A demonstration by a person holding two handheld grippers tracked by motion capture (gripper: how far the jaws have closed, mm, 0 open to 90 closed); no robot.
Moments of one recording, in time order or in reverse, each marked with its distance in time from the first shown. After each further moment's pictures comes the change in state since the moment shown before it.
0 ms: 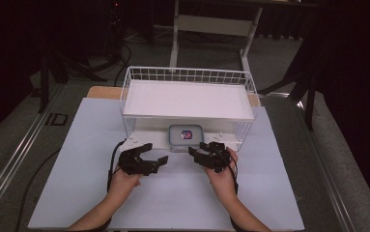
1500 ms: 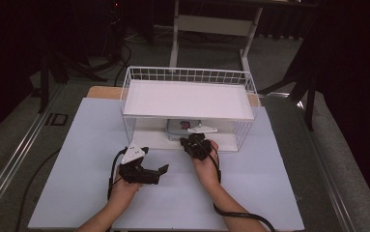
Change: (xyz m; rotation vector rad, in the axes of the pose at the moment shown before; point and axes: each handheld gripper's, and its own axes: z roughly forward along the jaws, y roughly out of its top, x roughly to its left) left arm -0.012 -0.017 -0.002 -0.039 0.059 0.070; right arm 0.007 0.014 0.071 0.080 -0.031 -0.093
